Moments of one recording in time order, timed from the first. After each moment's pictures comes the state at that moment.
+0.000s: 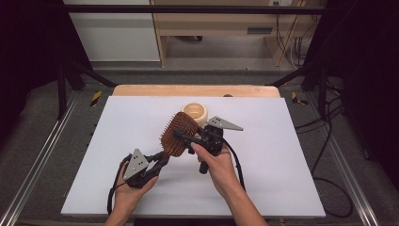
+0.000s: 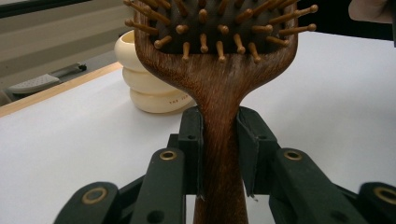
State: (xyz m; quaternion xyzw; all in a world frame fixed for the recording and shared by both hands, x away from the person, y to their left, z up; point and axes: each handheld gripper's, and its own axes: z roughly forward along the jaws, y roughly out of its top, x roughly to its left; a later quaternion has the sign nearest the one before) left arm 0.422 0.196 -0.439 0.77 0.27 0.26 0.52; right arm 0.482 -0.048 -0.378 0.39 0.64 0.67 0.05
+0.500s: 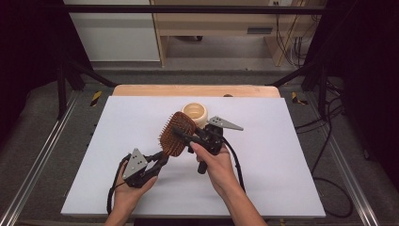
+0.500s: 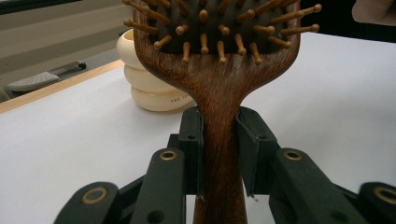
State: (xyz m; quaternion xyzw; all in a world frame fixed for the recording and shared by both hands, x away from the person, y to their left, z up) left arm 0.424 0.198 -0.440 0.76 0.28 0.25 0.52; right arm 0.484 -0.047 -0.380 0.40 0.62 0.68 0.03
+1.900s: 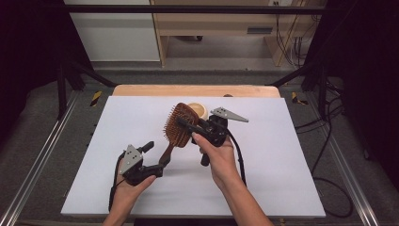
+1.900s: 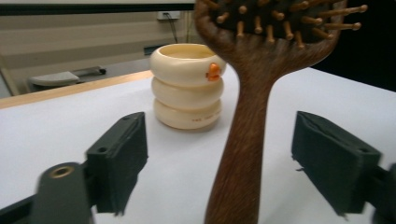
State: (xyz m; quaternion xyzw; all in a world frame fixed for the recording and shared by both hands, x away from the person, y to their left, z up) left arm 0.434 0.202 -0.445 0.70 0.34 0.27 0.57; right arm 0.491 -0.056 -0.353 0.40 0.62 0.67 0.06
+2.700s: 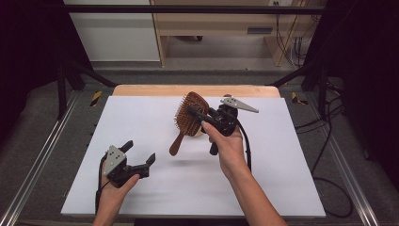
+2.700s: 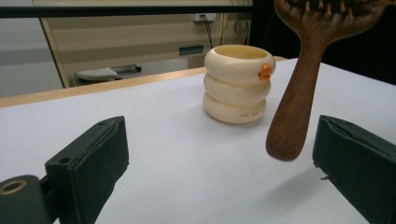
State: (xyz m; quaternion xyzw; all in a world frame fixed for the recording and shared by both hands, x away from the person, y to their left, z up) left arm 0.425 0.239 -0.442 0.68 0.39 0.31 0.55; right arm 0.510 -0.080 -0.337 0.42 0.61 0.67 0.09
